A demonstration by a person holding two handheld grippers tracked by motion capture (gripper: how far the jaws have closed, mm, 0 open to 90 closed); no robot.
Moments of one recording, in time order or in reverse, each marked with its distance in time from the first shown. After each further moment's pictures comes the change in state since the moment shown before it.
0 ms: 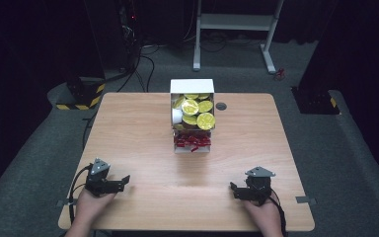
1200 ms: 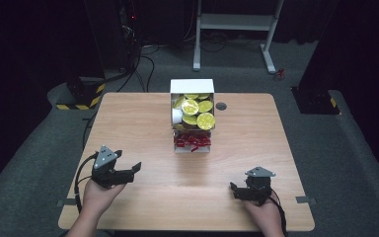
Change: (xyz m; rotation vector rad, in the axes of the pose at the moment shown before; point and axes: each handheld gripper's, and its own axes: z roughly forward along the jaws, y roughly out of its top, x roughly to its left) left arm -0.051 0.068 -0.038 -0.179 -0.051 0.076; right arm 0.000 0.000 0.000 0.000 0.003 -0.005
